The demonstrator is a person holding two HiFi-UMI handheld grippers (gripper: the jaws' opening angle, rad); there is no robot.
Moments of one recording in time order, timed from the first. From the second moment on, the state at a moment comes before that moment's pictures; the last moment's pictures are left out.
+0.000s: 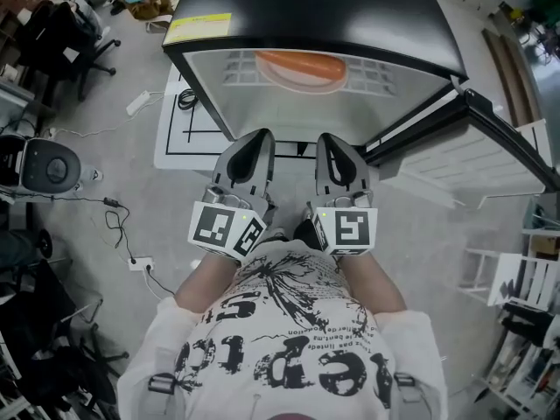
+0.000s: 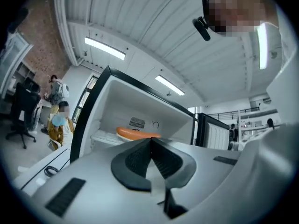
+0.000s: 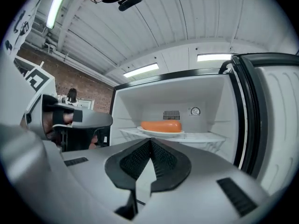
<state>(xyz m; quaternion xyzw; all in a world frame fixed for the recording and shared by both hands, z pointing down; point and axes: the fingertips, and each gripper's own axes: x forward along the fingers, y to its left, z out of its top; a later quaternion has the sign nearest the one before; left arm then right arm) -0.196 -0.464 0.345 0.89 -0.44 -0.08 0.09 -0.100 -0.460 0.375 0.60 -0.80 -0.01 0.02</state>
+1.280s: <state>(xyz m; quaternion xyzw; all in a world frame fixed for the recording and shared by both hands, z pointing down) -0.219 -0.433 0.361 0.90 -0.43 -0.04 0.02 -0.135 -0.415 0.372 0.61 -0.79 -0.05 0.02</state>
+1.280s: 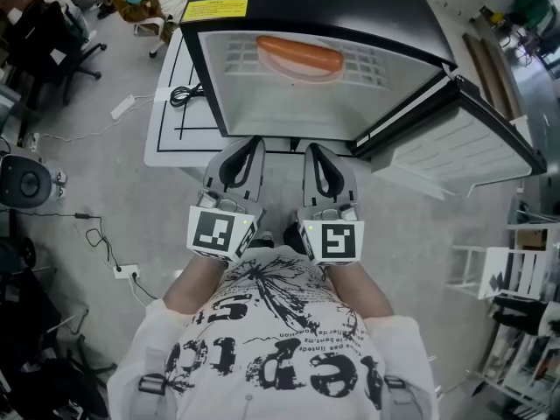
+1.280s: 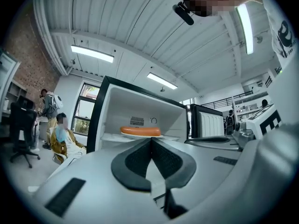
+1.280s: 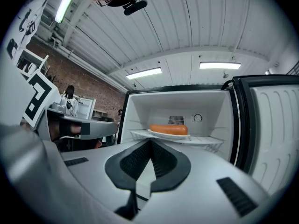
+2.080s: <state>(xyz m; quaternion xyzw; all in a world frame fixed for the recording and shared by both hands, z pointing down) -0.210 -0.430 0.358 0.92 -0.39 -0.07 0.05 -0.130 -0.414 0.374 0.63 -0.78 -0.05 0.04</state>
